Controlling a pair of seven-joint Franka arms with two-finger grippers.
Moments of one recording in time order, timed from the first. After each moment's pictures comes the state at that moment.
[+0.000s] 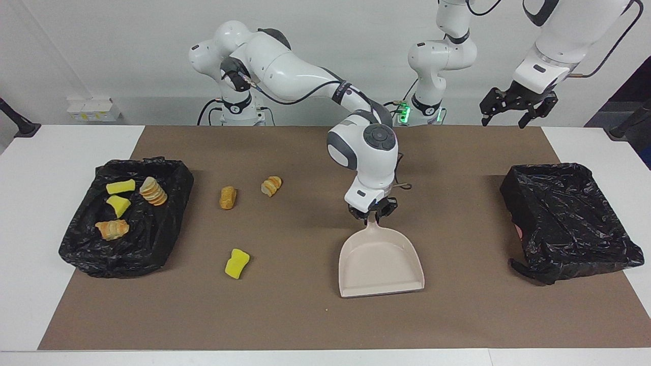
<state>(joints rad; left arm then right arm) 0.02 -0.12 -0.09 -1.68 -0.03 1.50 0.06 0.52 0.90 0.27 -0.95 -0.20 1.92 0.67</state>
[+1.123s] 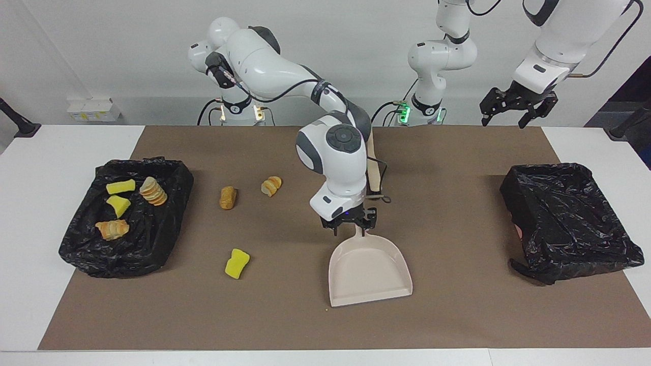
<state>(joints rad) 0.02 -0.12 -0.09 -1.68 -0.03 1.50 0.06 0.38 0.81 0.26 -0.95 -0.18 1.90 0.72</state>
